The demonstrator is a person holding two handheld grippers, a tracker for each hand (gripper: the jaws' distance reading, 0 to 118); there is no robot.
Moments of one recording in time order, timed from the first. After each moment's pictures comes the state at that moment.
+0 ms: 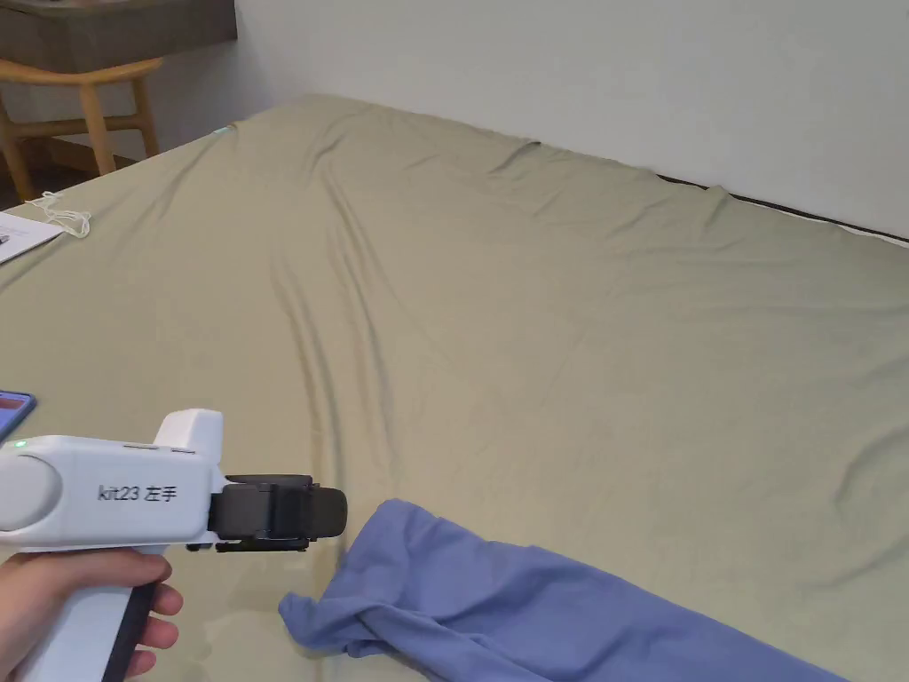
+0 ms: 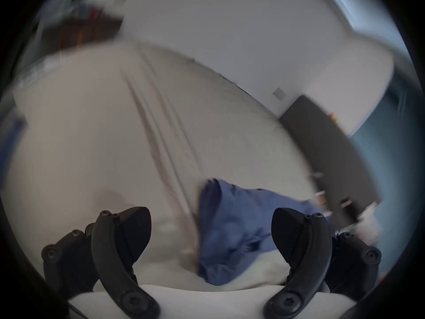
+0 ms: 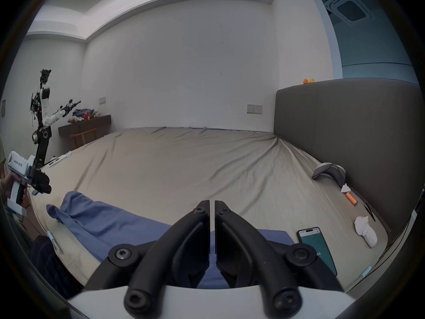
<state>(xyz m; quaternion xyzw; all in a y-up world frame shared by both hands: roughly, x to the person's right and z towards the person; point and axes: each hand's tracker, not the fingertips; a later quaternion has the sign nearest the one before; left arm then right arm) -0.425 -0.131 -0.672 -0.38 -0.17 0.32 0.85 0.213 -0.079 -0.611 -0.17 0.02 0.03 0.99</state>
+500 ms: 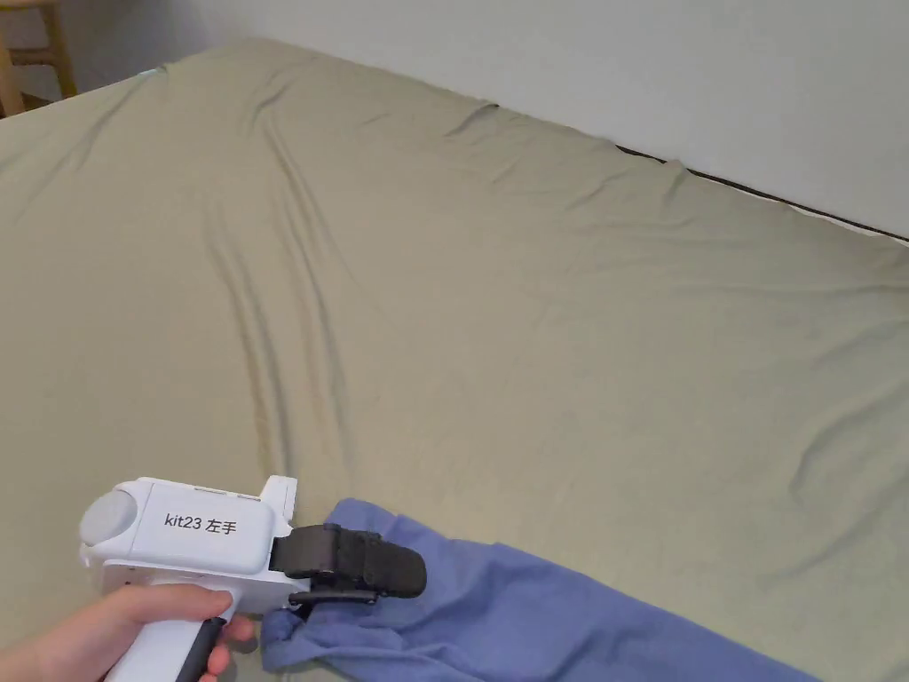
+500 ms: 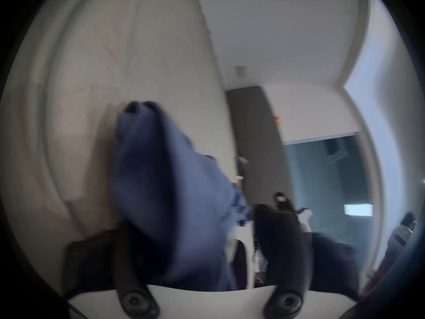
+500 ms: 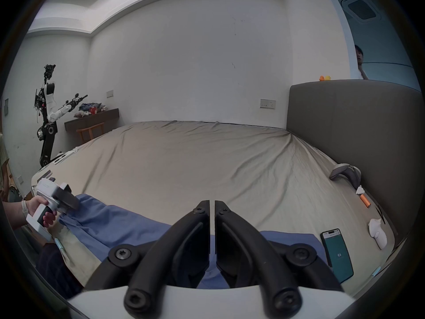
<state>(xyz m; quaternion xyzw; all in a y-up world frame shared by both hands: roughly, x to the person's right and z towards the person) -0.366 -0.230 -0.758 -0.45 -0.32 0.46 0.69 0.167 -0.069 -0.641 -0.18 0.05 0.03 0.98</state>
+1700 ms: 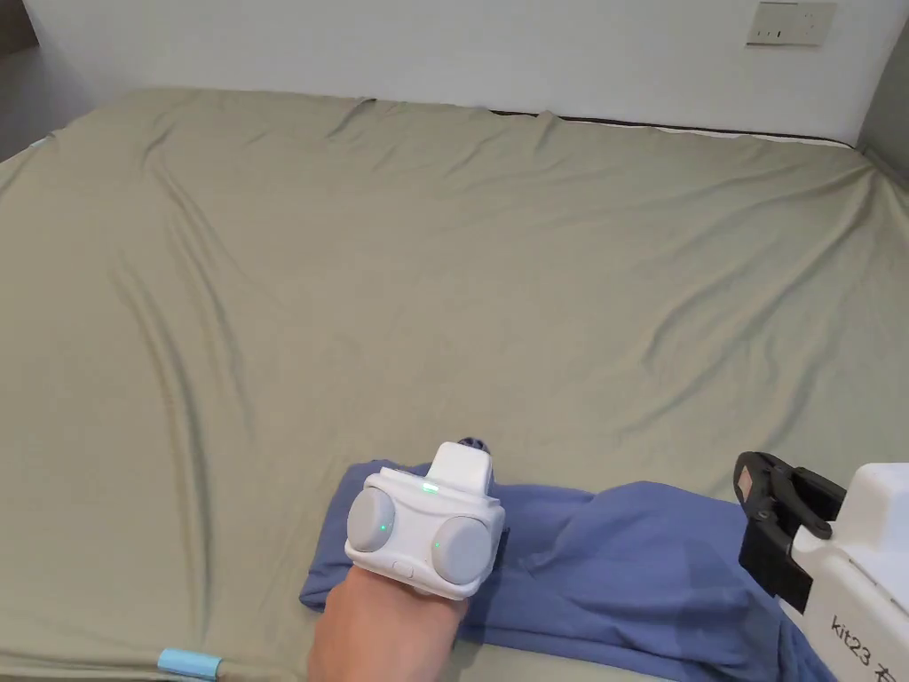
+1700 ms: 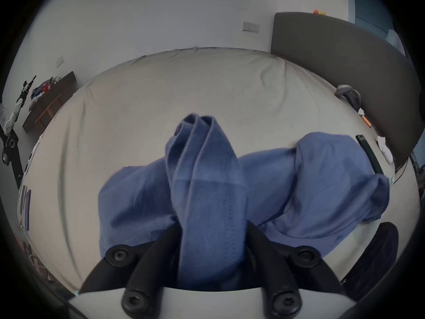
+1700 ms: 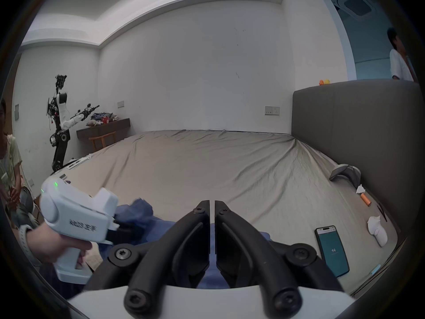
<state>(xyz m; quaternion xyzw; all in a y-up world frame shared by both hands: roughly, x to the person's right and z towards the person) -0.042 -0.160 -0.694 -0.43 -0.09 -0.06 0.89 0.204 -0.062 -0.586 -0.15 0.09 0.00 0.98</state>
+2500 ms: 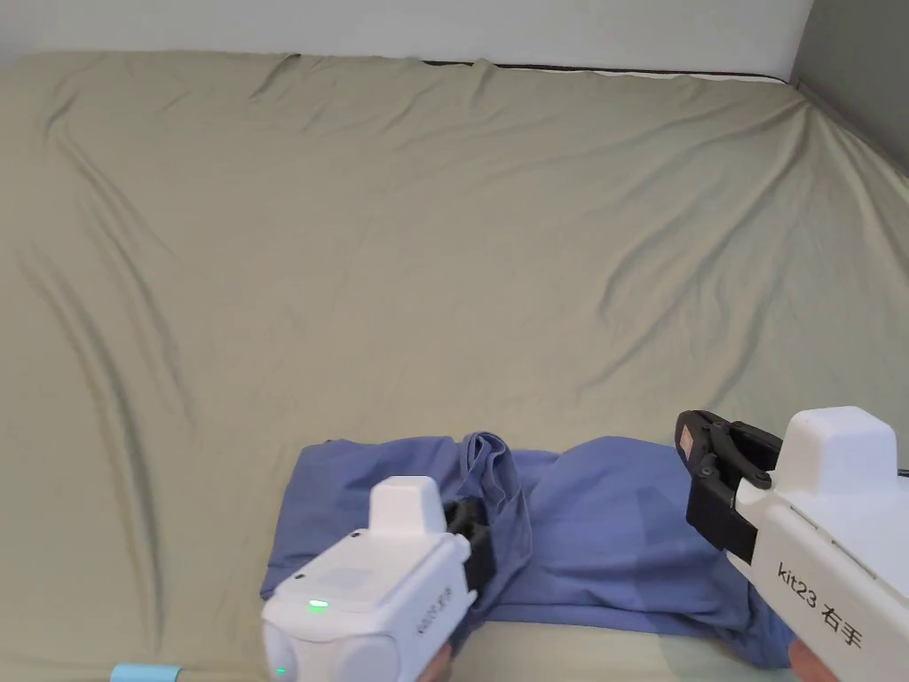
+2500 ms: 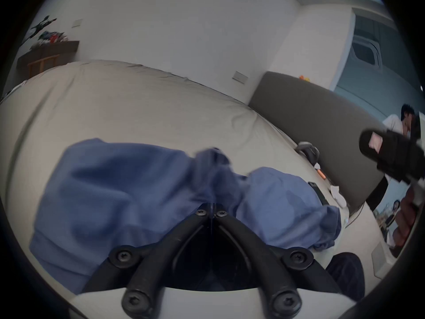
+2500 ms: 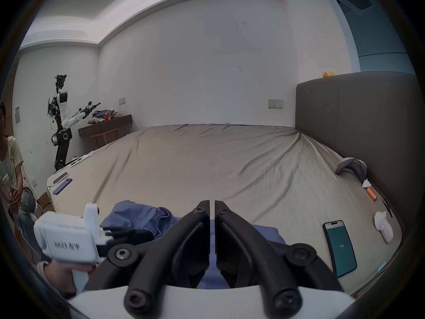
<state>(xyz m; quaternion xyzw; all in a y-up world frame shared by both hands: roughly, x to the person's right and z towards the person) -0.043 -0.189 -0.640 -0.29 -0.18 0.13 0.93 0.196 -0.075 -0.600 -0.17 0.10 0.00 0.98</state>
